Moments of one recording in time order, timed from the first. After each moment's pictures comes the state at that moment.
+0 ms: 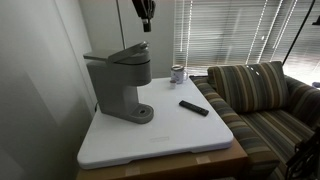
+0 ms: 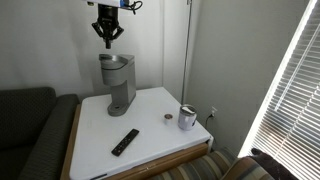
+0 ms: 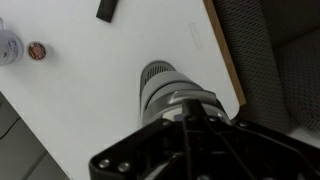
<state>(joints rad) 0.17 0.82 0.11 -0.78 0.00 1.52 -0.30</state>
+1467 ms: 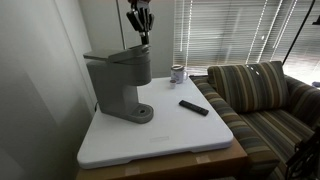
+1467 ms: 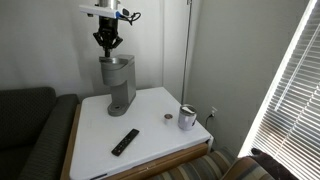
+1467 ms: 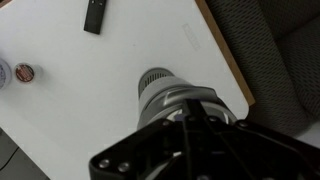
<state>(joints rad) 0.19 0.94 0.11 -0.67 0.00 1.47 -0.17</state>
